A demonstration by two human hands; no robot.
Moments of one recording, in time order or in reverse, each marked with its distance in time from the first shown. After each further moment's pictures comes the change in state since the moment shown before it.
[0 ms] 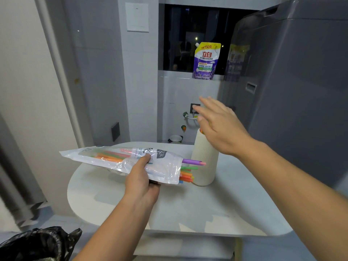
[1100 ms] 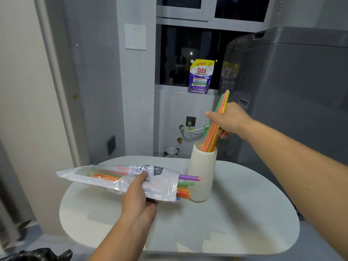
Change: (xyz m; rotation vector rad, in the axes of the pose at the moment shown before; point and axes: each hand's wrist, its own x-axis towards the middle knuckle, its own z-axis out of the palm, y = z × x) left_hand 0.000 -0.003 0.000 -0.010 0.023 0.002; right_hand 0.053 0.025 -0.048 0.366 -0.010 0.564
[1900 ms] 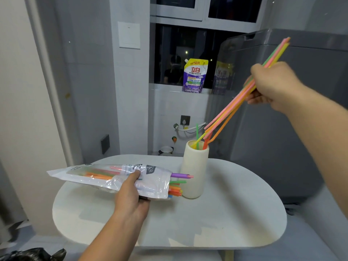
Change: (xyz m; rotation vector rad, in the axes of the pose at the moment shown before) left_hand -0.005 0.001 0.001 0.008 -0.010 -0.003; right_hand -0.019 -0.017 -0.102 0.366 0.333 0.053
